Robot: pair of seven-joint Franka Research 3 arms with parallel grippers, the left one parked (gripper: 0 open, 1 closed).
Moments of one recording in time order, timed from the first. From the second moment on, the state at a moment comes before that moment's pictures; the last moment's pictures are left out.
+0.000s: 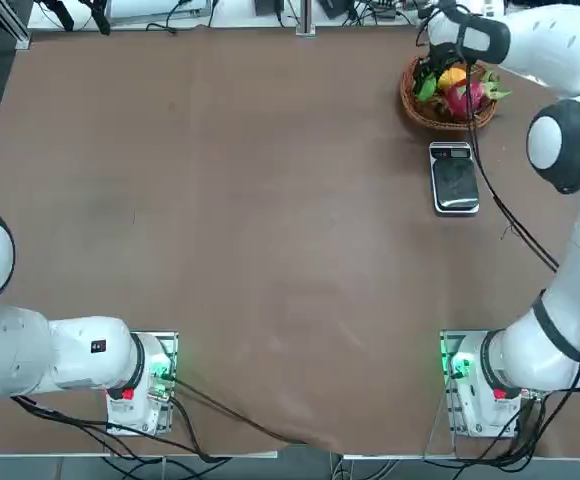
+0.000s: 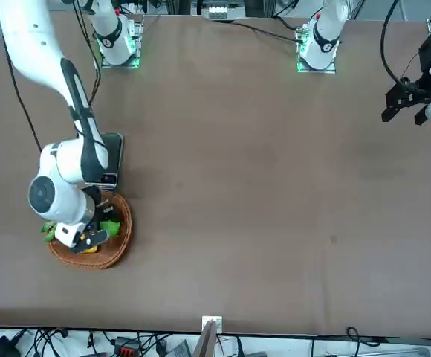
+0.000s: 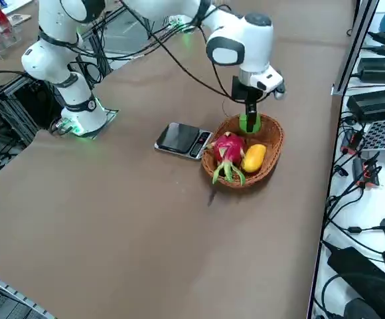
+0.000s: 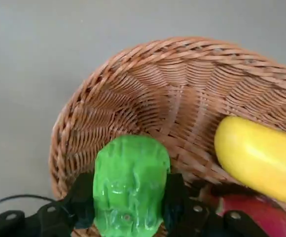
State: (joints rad) arm 0.08 0.70 0.06 -1.47 -0.02 2.15 -0.21
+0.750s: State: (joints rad) arm 0.07 0.75 0.06 -1.46 -0.02 2.16 -0.21
